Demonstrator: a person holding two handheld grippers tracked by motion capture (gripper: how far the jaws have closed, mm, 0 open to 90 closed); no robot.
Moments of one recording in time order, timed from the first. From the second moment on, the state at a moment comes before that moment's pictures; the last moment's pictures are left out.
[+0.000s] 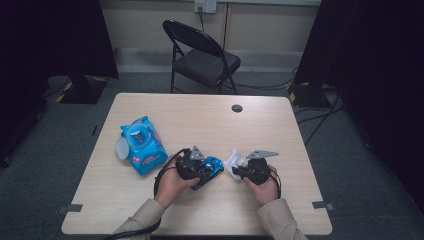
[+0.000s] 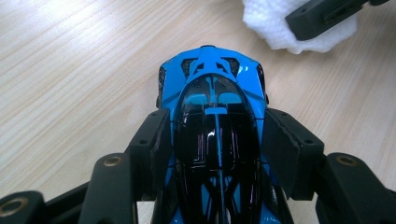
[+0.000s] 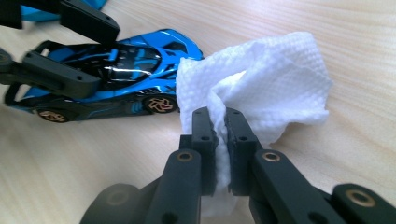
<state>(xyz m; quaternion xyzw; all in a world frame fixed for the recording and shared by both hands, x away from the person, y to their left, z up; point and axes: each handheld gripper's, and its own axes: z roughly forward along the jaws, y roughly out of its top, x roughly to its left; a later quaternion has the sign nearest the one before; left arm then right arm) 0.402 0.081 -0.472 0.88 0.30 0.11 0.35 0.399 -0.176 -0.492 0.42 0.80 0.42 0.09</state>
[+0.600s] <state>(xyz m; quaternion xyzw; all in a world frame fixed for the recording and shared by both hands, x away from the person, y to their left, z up) 0.402 0.081 -0.472 0.88 0.30 0.11 0.35 0.398 -0.152 -0.500 0.39 0.82 0.40 0.08</state>
